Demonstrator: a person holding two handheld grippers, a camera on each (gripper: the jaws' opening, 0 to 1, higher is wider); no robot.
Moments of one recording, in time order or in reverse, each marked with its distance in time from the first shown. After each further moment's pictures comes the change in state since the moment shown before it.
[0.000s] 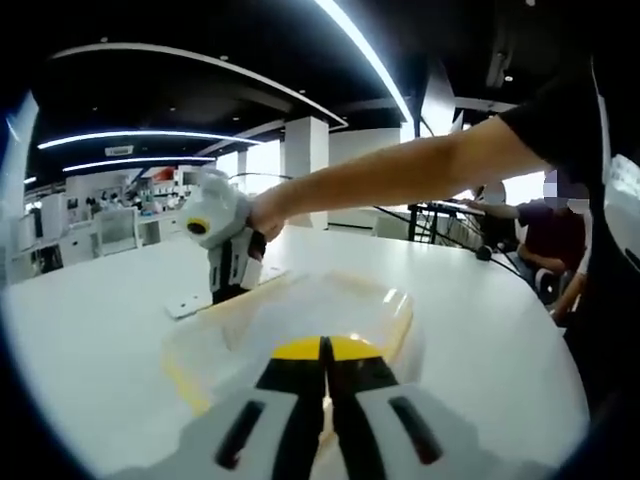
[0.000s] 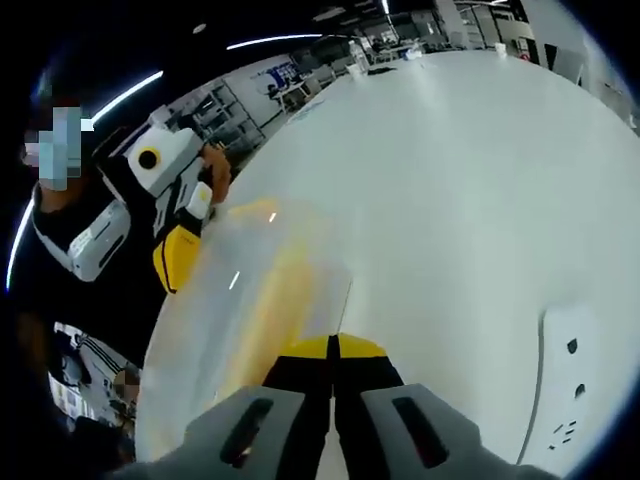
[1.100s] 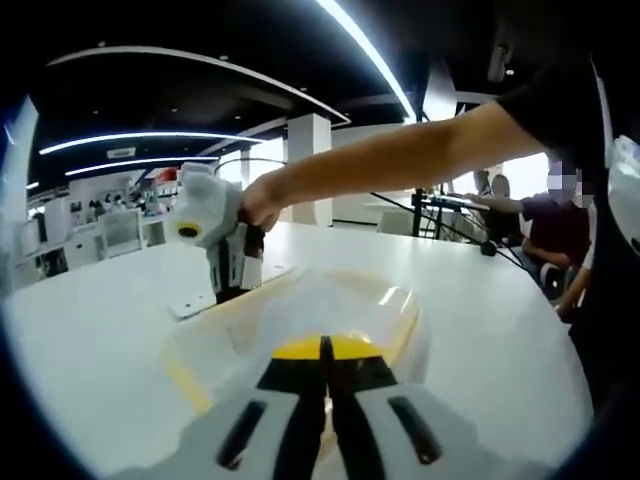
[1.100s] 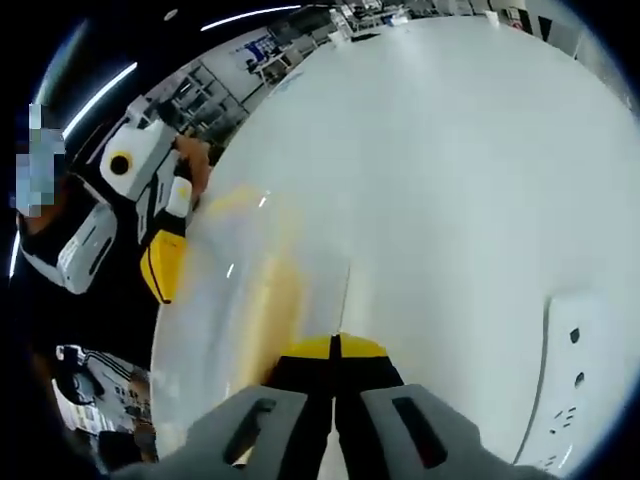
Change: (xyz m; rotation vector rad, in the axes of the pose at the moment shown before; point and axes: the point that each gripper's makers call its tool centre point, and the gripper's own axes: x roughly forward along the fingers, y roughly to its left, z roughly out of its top) left arm 0.000 -0.001 0.000 0.020 0.015 0.029; right arm 0.011 0.000 0.004 0.098 0.146 -0.061
